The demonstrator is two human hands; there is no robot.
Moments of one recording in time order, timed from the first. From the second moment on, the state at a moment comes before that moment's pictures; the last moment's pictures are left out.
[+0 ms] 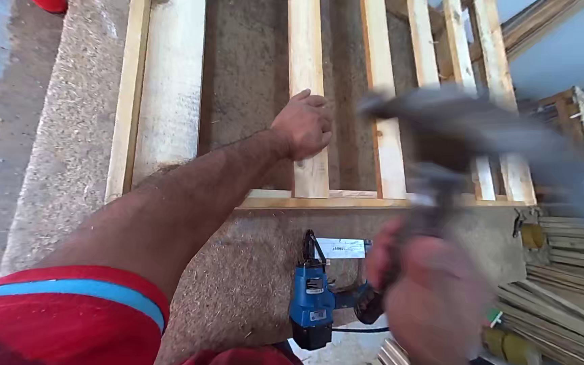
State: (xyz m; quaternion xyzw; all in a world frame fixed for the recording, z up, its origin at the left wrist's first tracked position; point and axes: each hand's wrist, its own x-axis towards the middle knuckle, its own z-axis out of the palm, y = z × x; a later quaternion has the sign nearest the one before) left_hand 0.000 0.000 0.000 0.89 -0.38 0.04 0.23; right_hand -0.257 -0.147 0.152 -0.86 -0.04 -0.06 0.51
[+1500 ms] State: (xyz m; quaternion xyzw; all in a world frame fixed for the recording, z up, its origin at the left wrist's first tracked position) left_hand 0.000 0.001 -0.015 0.88 -0.37 0.07 0.28; right_hand -0.284 -0.153 0.061 -0.92 0.08 0.10 0.37
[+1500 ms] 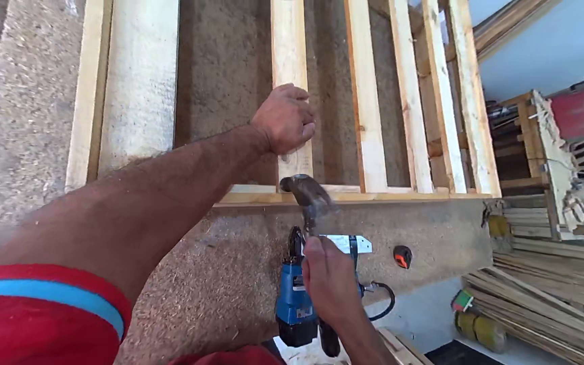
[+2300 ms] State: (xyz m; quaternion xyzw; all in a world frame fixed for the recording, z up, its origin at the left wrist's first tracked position) left_hand -0.001 0.002 -0.013 0.89 -0.37 0.06 0.28; right_hand -0.295 -0.164 0.034 -0.93 0.10 0.06 0.35
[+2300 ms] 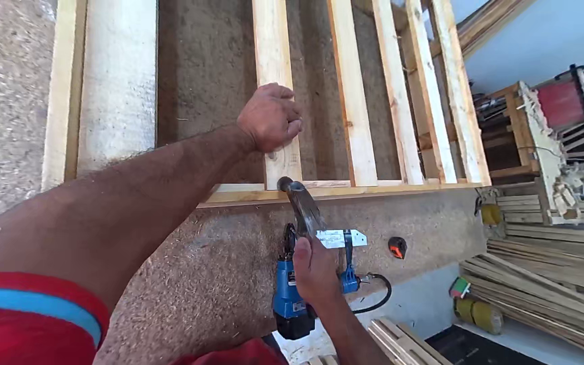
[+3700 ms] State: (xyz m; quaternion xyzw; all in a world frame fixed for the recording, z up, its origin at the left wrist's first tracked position) left_hand -0.096 -0.002 0.020 0.94 -0.33 -0.09 0.05; right_hand -0.332 -0.506 -0.010 -0.95 0.30 0.11 0.03
